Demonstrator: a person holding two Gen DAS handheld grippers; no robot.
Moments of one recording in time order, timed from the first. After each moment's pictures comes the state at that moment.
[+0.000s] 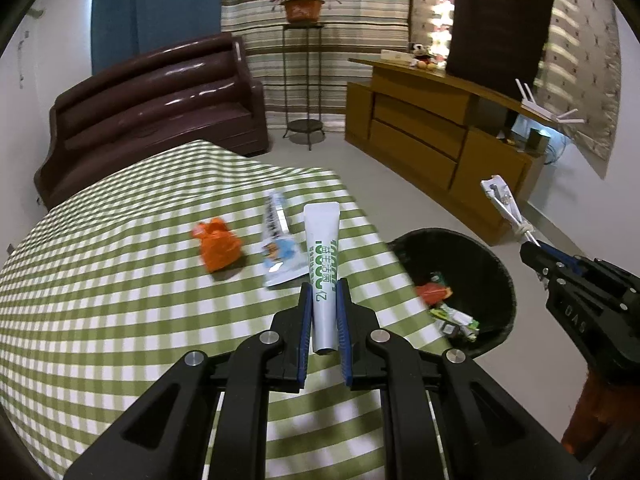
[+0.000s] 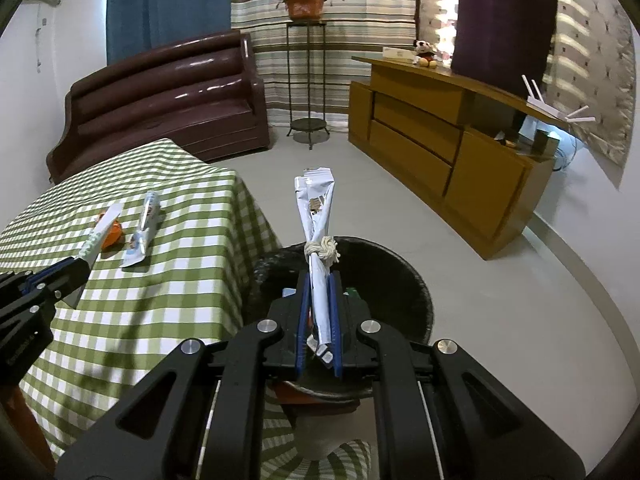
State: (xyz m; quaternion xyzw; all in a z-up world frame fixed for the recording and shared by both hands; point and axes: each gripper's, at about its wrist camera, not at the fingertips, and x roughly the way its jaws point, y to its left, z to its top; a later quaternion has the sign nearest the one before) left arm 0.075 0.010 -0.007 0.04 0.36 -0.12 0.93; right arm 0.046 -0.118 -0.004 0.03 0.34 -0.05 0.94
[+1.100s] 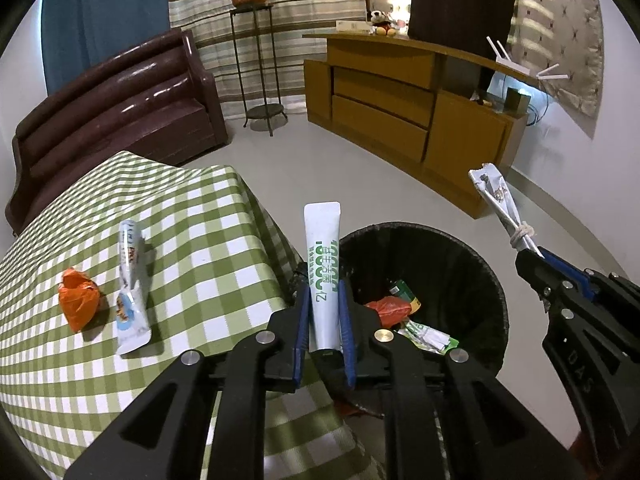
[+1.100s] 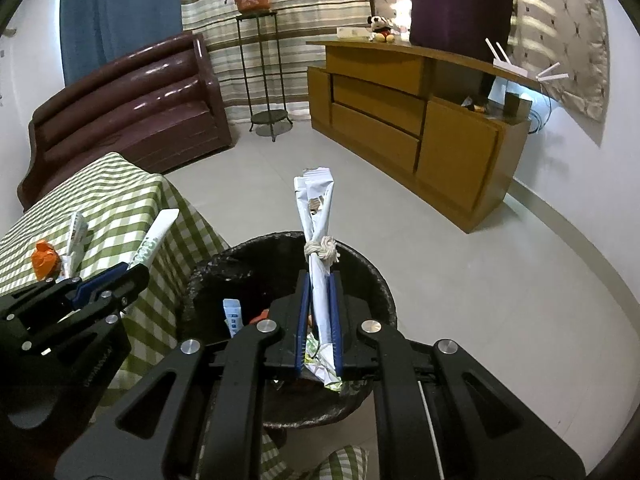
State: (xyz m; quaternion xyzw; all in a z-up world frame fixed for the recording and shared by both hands) left arm 0.133 -0.090 -0.050 0.09 0.38 -0.16 0.90; right arm 0.079 -0.174 -0.042 0.08 0.36 -0.11 0.92
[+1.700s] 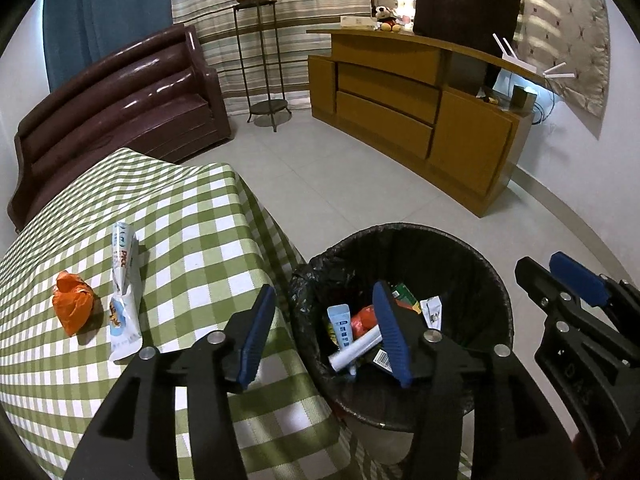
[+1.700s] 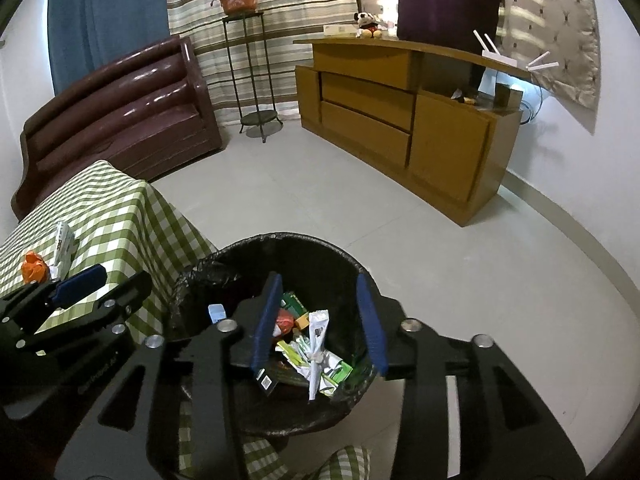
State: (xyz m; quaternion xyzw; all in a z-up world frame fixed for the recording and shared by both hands) left arm 0.139 -0.095 -0.050 0.09 0.39 -0.15 0.90; right arm 0.079 -0.184 -0.047 0.09 0.35 -0.13 0.92
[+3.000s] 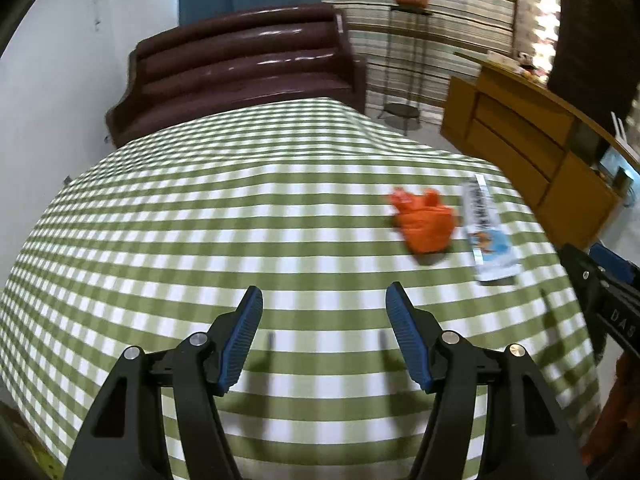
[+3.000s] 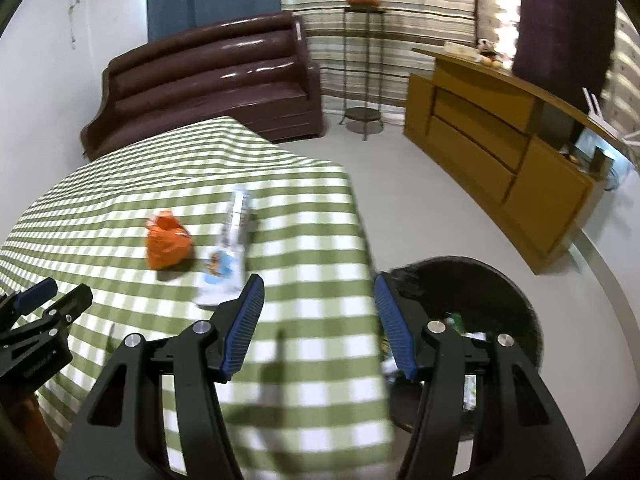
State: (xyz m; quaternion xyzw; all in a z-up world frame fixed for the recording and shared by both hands) left arm 0.099 0.161 -0.033 -0.01 0.39 0.04 0.92; right arm 0.119 -0.001 -0.020 0.01 0.37 0.03 0.93
